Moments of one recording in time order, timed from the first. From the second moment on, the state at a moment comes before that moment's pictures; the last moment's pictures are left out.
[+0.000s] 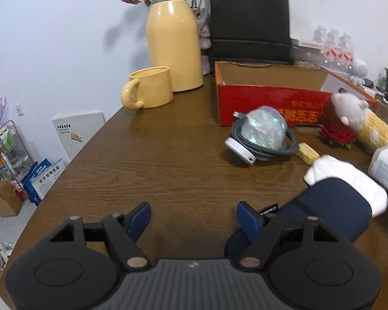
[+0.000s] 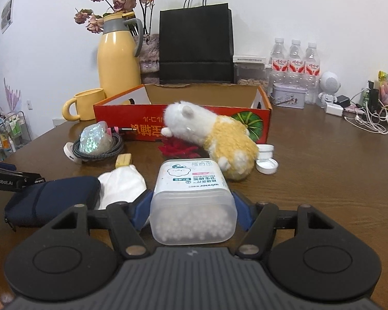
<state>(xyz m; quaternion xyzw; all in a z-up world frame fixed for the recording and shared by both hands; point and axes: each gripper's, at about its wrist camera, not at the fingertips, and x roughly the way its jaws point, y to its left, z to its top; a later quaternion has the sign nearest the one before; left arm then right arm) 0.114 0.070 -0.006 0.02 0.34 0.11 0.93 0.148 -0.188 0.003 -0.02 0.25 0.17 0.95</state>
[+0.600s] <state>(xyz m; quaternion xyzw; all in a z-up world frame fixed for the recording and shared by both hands) 0.083 0.028 -0.002 0.01 0.35 0.05 0.94 0.138 -0.219 -0.005 -0.02 0.25 0.15 0.96</state>
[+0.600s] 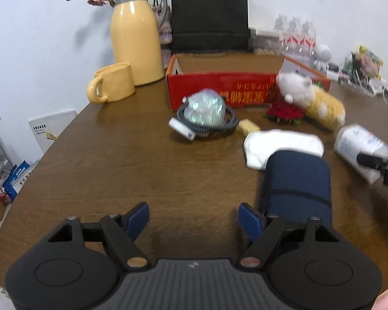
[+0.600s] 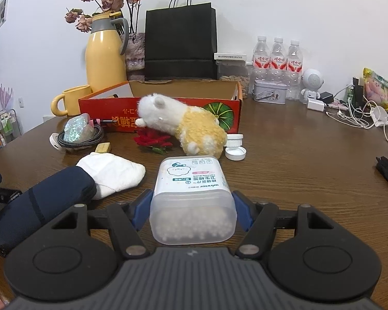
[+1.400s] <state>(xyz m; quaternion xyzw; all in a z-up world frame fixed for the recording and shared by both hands) 0.104 -0.029 -0.017 -0.01 0.38 -0.04 0.92 0.129 -0.226 -0.007 -0.01 0.24 0.17 0.96</state>
